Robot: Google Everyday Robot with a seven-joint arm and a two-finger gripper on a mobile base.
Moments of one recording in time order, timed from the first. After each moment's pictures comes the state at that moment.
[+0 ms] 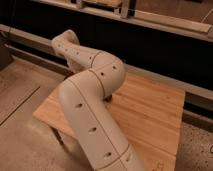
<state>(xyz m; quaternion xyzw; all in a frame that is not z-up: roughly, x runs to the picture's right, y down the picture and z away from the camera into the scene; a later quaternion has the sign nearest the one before) -0.124 -0.074 0.893 -0.13 0.31 0.69 0.64</state>
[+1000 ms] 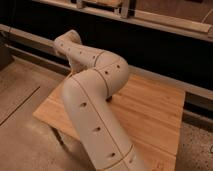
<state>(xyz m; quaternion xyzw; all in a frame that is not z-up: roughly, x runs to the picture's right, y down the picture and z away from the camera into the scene) -0.126 -0.075 0.888 -0.15 0.29 0.70 0.64</state>
